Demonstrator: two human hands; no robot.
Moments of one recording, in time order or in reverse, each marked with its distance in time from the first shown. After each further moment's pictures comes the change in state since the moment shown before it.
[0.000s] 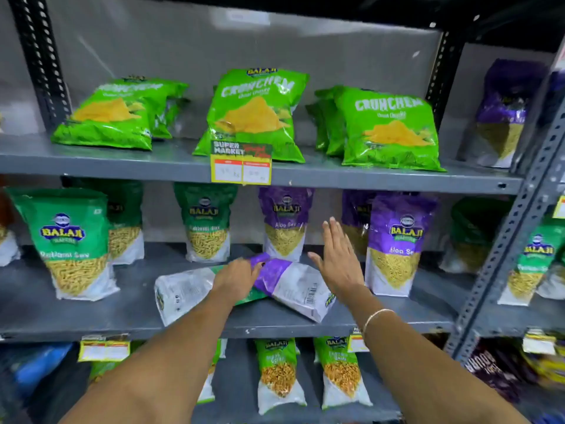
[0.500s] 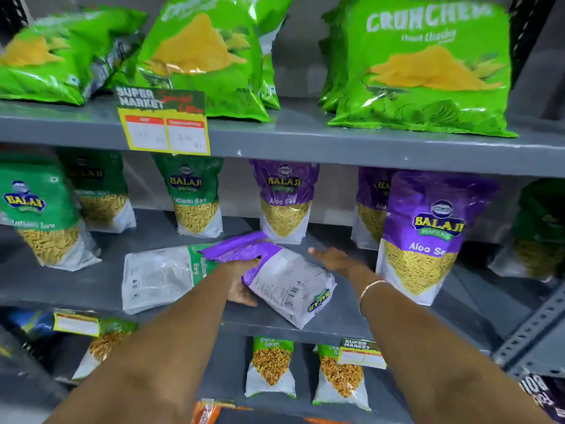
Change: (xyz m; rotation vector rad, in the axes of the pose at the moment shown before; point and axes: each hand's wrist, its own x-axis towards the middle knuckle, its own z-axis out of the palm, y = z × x) left_hand 0.069 0.035 0.091 -1.216 -0.591 -0.933; right_hand 0.093 0.101 0.111 0.511 -0.819 0.331
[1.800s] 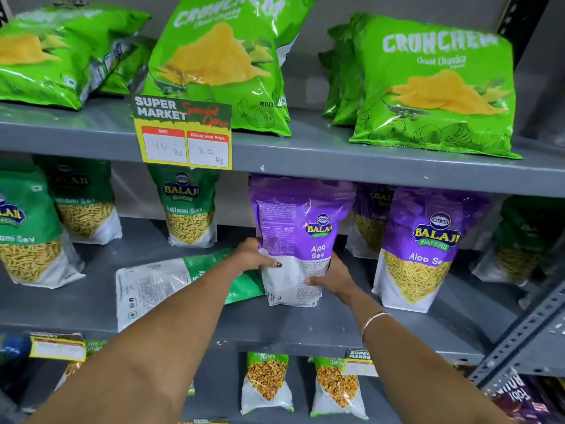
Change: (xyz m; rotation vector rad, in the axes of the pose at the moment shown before) left_hand 0.008 0.053 0.001 0.665 0.051 0.636; right_hand 0.007 0.015 0.028 0.388 0.308 -0.157
